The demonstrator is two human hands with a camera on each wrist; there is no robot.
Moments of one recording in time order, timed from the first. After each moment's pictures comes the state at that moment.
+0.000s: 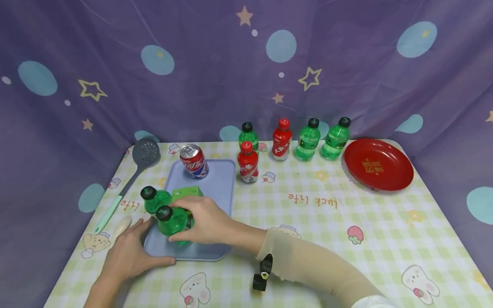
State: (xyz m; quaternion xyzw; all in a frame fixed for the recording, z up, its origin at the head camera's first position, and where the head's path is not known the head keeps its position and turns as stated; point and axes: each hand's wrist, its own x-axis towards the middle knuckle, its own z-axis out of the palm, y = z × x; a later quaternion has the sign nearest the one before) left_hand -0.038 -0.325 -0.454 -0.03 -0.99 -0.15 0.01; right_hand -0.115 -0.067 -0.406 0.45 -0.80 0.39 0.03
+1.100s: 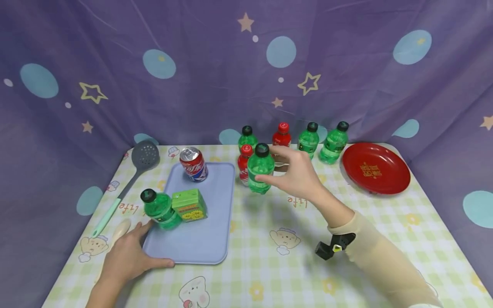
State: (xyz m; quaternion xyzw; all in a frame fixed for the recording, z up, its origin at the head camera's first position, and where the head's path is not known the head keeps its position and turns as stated) left_hand -0.039 -0.323 -0.450 0.00 -0.99 -0.14 -0.01; right_hand -0.170 0.116 -0.353 0.27 -0.83 0.48 0.11
